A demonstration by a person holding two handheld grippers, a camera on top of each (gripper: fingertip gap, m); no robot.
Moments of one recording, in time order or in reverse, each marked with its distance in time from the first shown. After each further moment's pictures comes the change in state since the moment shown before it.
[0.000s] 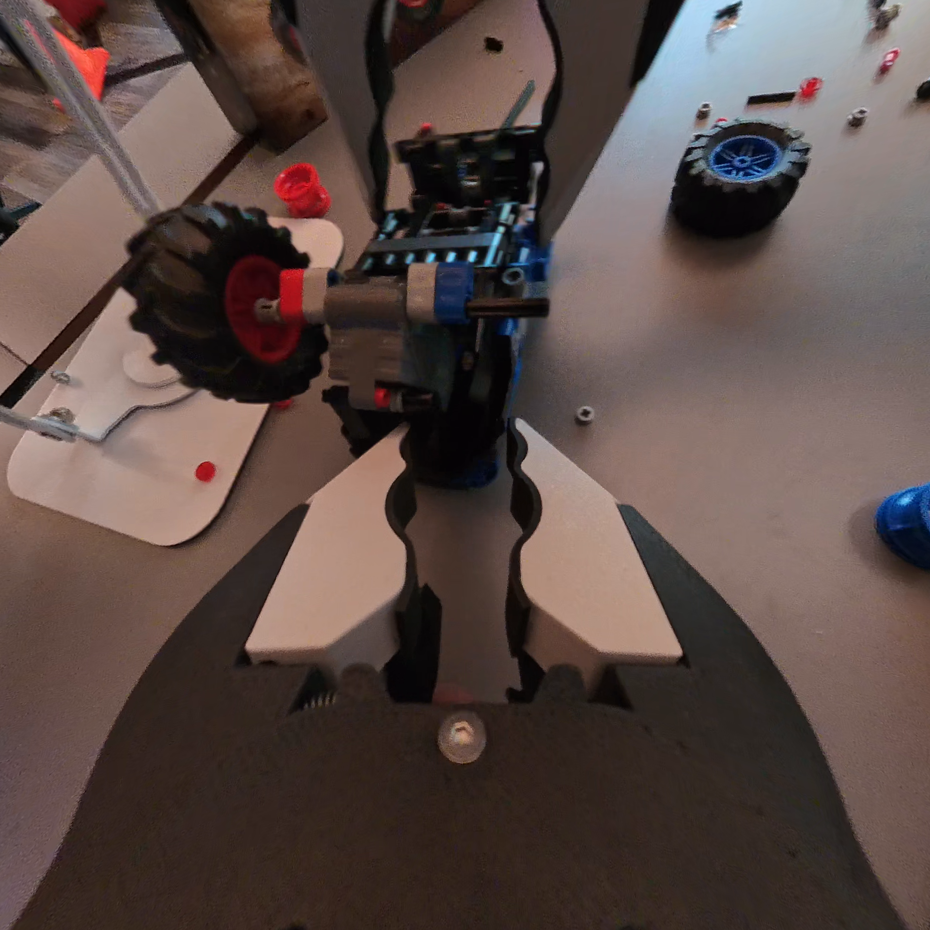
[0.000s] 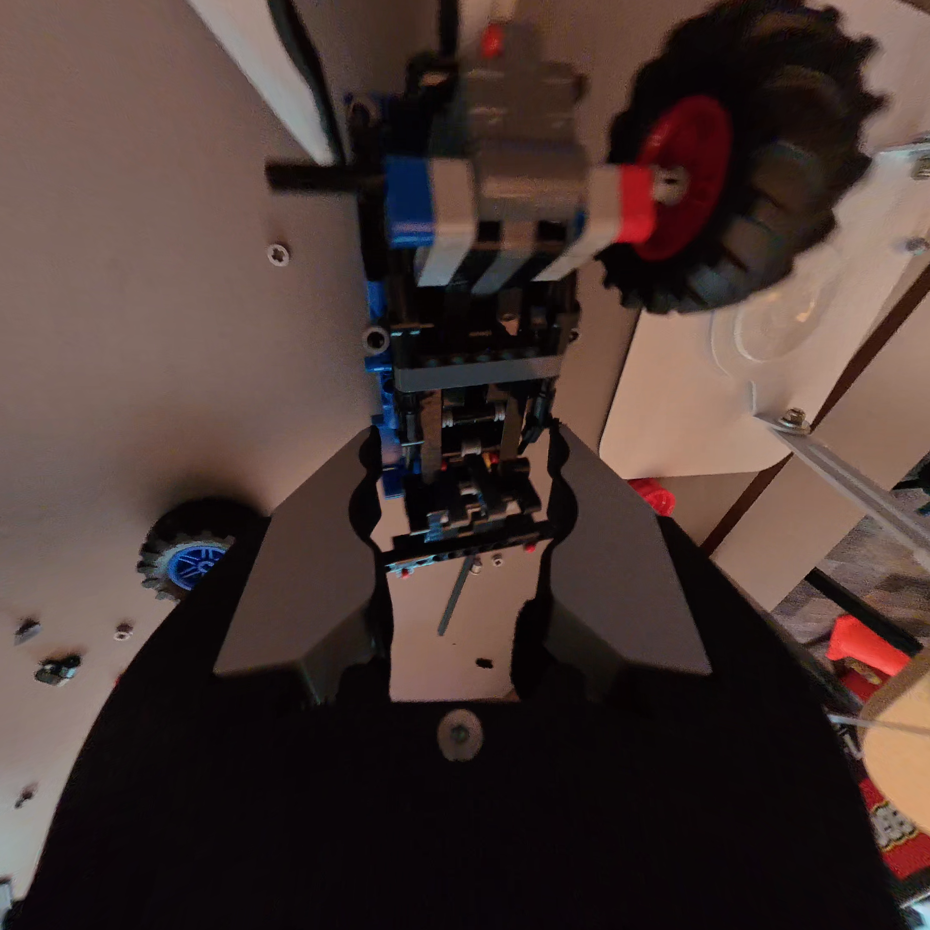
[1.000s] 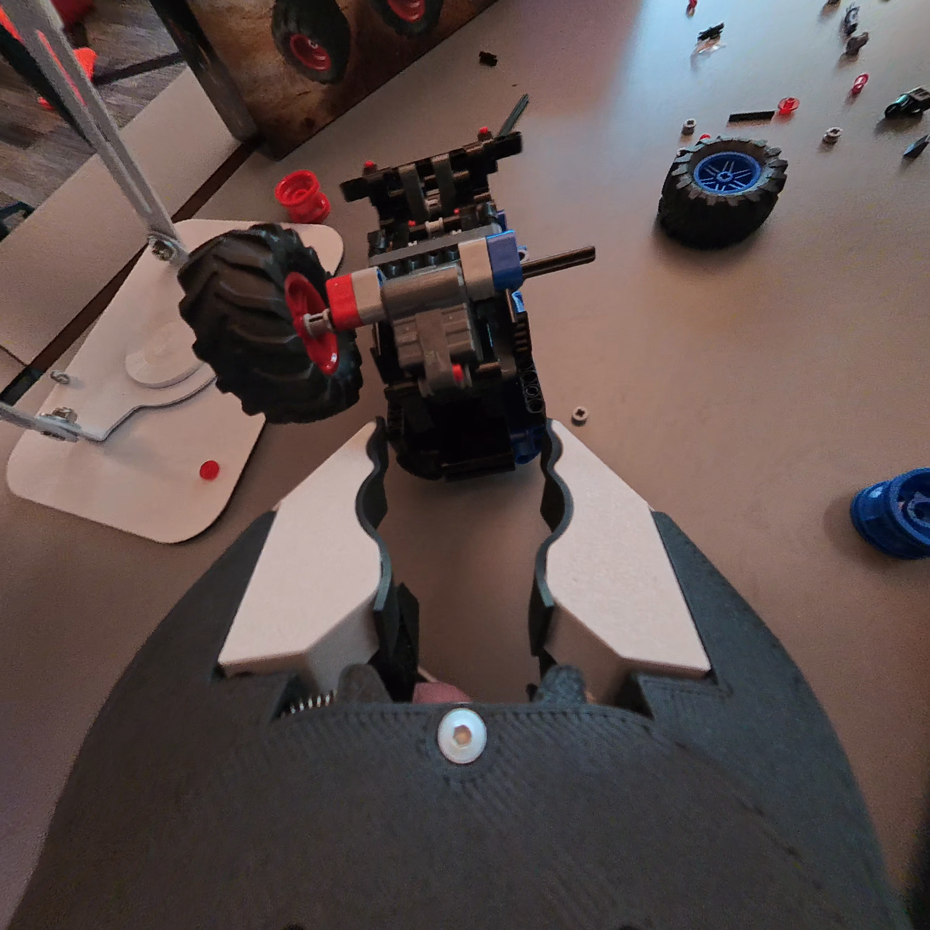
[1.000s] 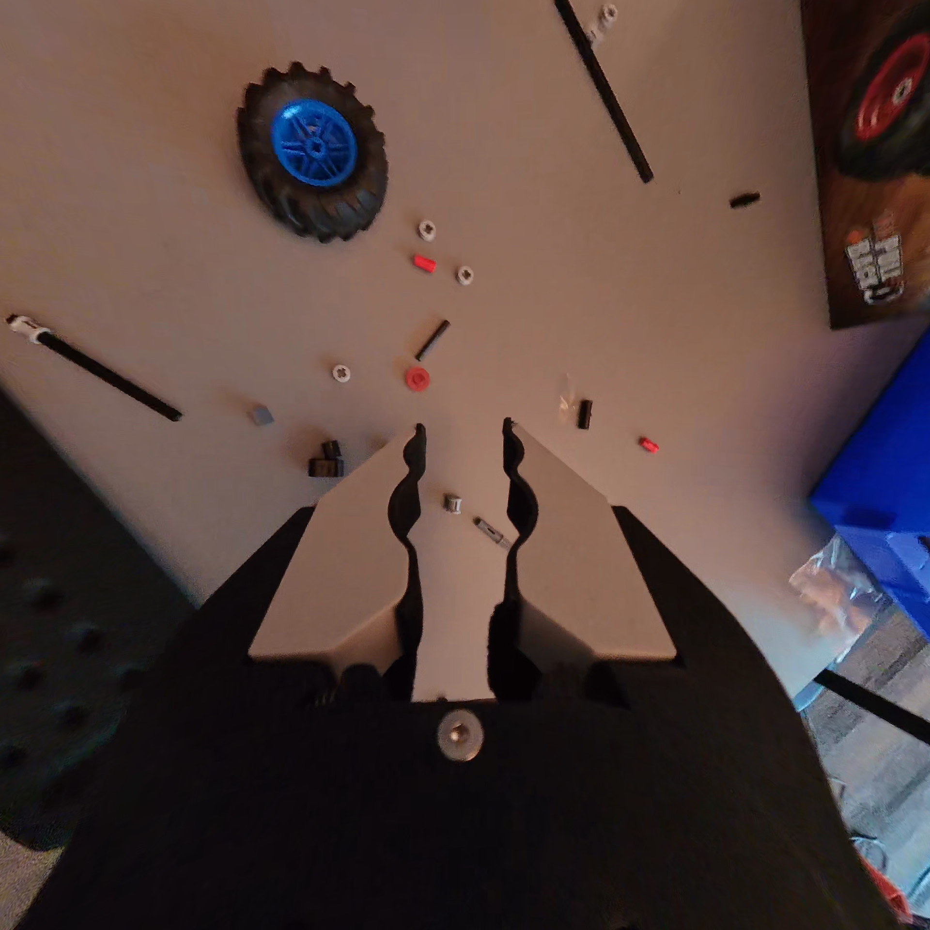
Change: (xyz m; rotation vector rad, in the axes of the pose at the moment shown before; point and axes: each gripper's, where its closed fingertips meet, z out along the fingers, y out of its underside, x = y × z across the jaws) left arm -0.001 -0.003 -0.007 0.010 0.020 -0.011; right arm -0.173 0.179 -0.044 0.196 0.226 0.886
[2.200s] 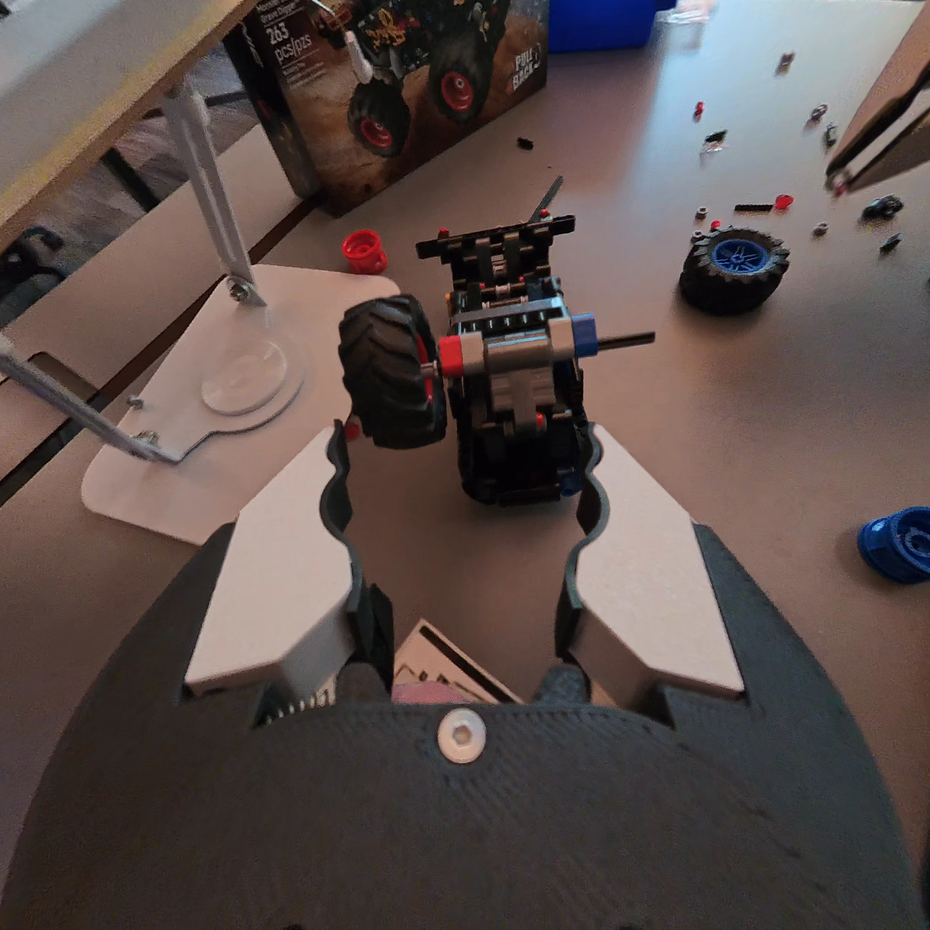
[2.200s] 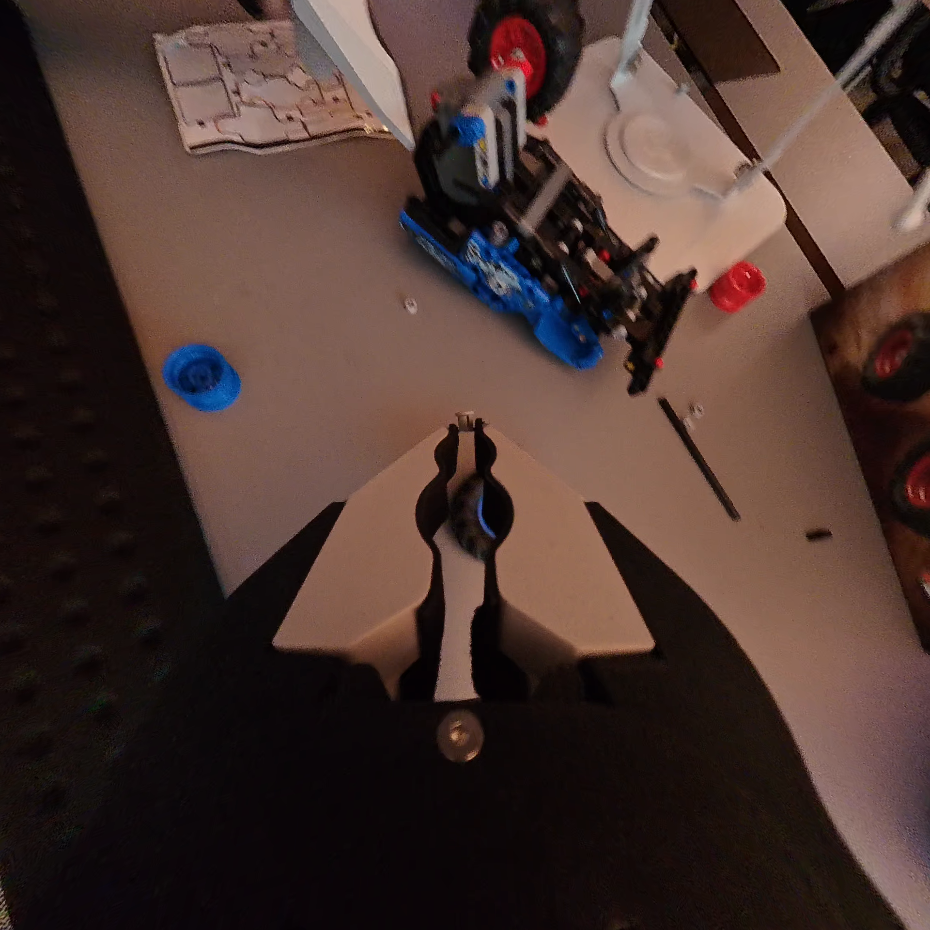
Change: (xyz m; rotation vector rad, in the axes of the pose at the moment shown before) left arm -0.034 -0.024 -0.017 0.074 0.009 -0.040; right arm -0.074 -0.142 0.003 0.354 -0.128 -0.051
